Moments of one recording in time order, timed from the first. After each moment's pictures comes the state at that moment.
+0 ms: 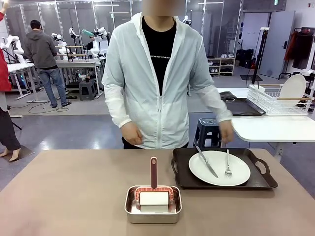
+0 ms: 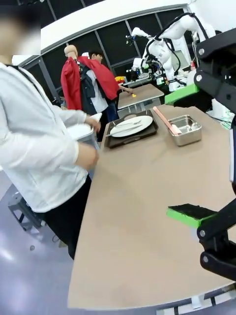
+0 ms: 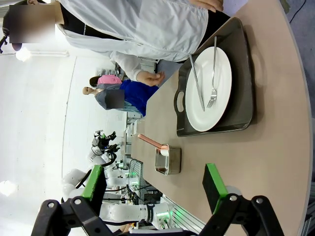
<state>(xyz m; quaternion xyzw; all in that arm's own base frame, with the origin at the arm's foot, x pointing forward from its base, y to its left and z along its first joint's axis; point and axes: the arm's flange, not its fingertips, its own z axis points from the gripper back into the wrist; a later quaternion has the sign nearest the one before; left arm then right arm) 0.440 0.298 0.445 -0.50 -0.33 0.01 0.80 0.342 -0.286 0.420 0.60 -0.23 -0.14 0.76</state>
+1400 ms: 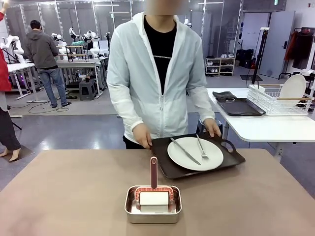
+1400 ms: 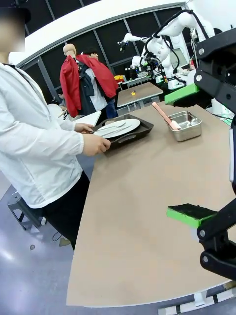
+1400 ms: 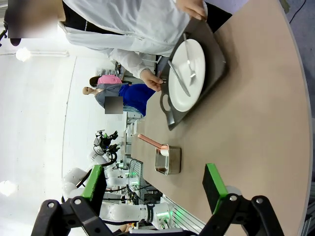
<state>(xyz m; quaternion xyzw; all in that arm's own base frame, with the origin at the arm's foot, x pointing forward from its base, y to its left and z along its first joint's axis) 0.444 0.299 0.435 -0.50 -0.33 0.01 0.80 0.342 -0.286 0.420 0.60 -0.23 -0.14 0.76</state>
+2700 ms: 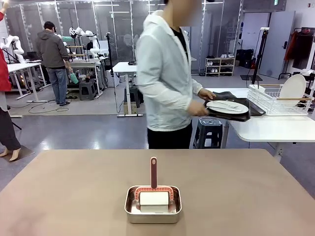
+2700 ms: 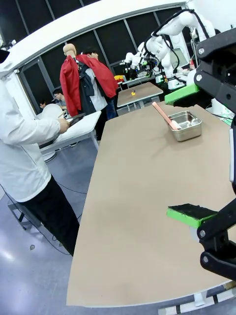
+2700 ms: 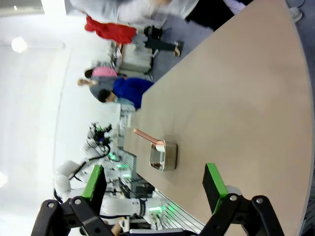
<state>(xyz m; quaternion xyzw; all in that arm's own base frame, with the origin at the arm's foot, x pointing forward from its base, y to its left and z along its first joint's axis) 0.444 0.299 0.435 -0.50 -0.33 0.01 0.80 0.355 -0.270 0.435 0.58 -0.23 -0.11 0.78</state>
